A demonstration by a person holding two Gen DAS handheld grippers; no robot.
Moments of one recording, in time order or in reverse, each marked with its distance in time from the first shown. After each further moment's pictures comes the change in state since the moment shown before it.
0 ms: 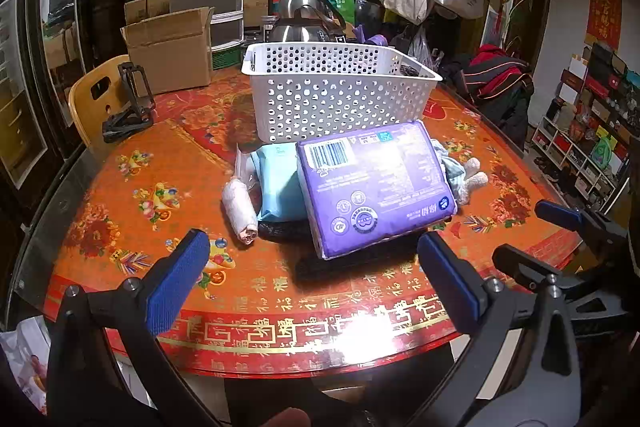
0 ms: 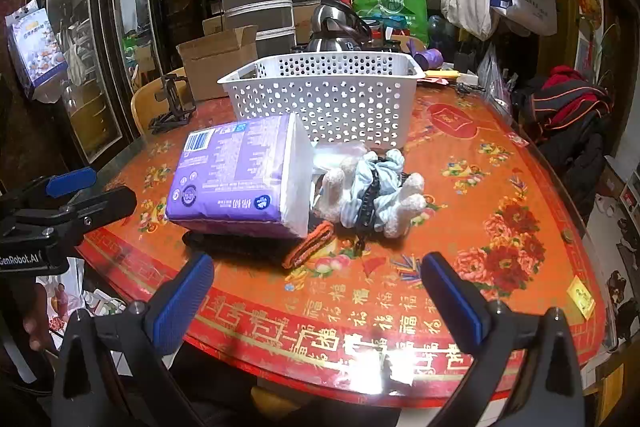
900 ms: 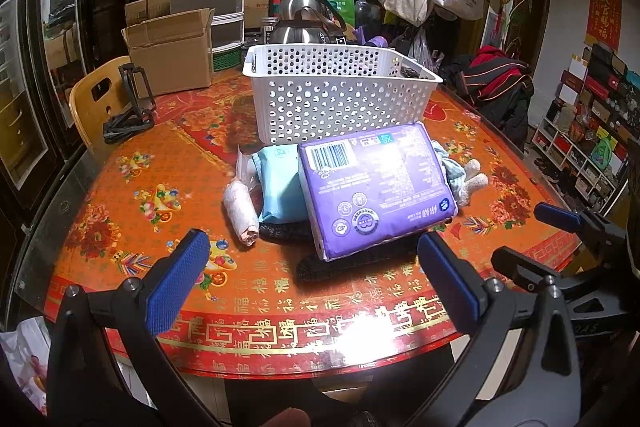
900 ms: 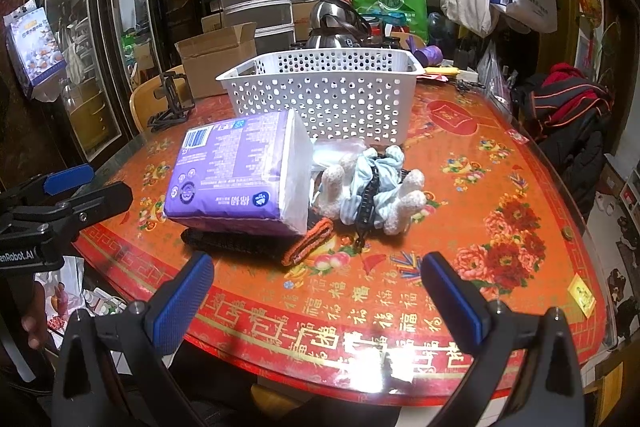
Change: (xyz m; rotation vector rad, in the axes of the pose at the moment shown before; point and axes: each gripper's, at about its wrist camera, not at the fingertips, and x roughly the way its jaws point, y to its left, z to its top) left arm -0.001 0.001 -0.001 0.003 -0.007 -0.002; right arm 0.002 -0.001 -0.002 0.003 0.011 -0.004
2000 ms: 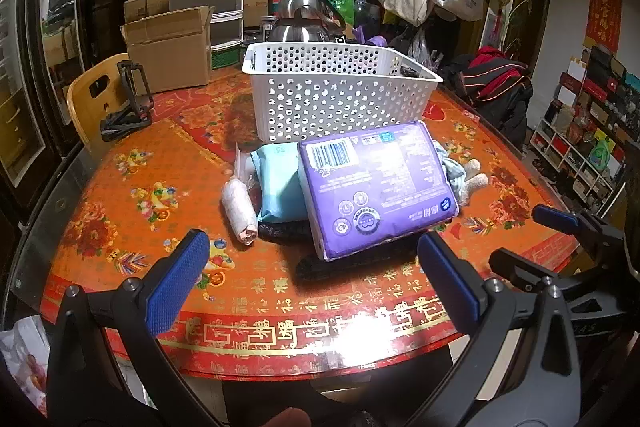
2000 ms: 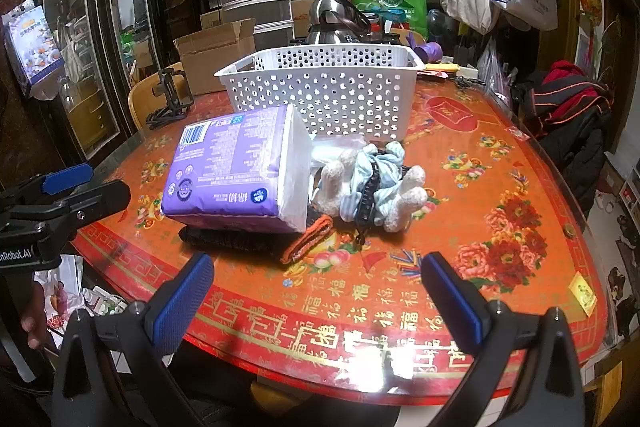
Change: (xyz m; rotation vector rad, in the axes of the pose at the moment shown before) left arm 0.001 0.002 -0.003 -0.005 -0.002 -0.009; right arm 0.004 0.001 -0.002 0.001 0.010 -0.004
